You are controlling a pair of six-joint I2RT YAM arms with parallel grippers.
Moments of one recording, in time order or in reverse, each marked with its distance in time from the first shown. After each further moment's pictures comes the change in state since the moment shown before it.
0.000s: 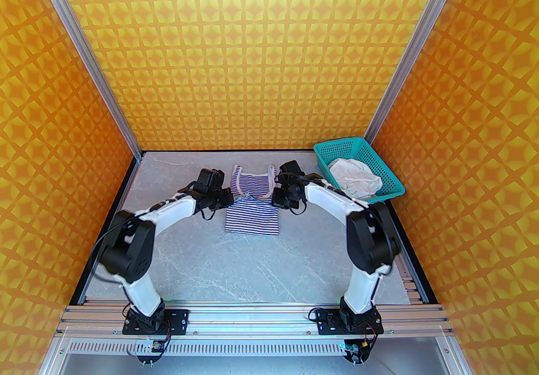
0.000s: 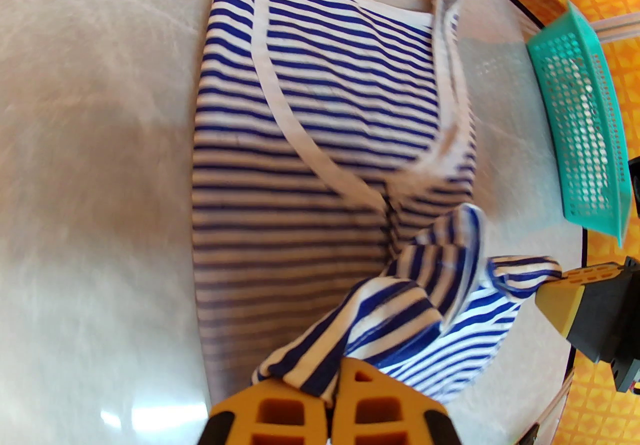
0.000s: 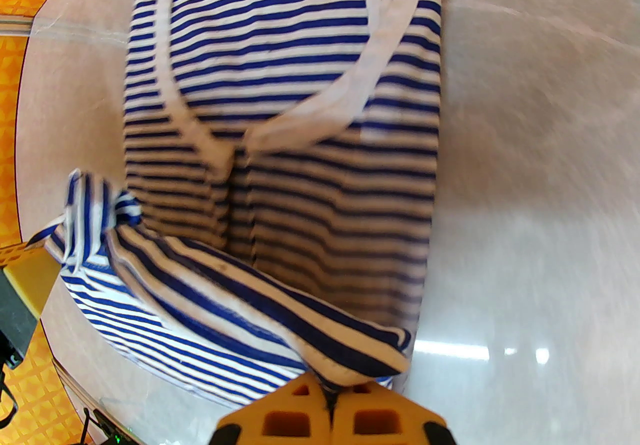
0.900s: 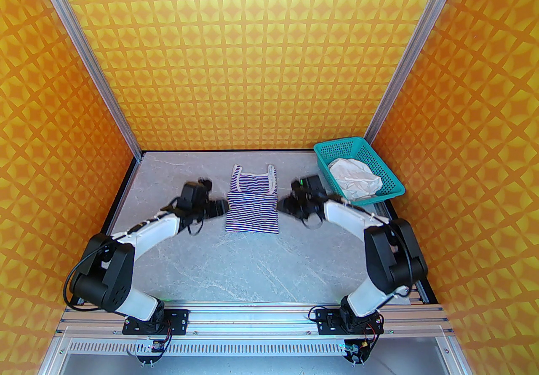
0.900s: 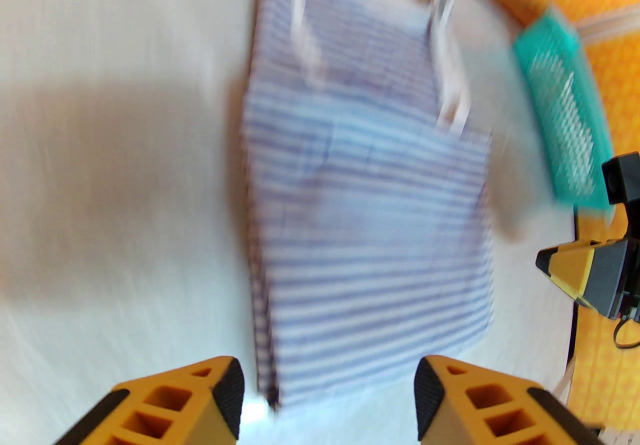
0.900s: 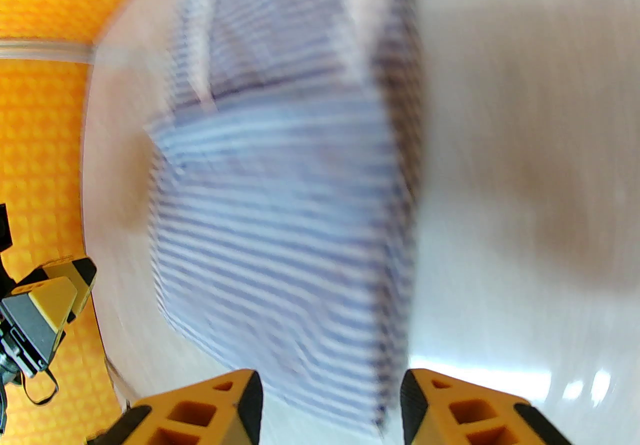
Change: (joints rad) left arm 0.019 -0.316 -0.383 0.045 0.057 0.007; right arm -0.082 -0.283 -0.510 0.282 -0.210 0.115
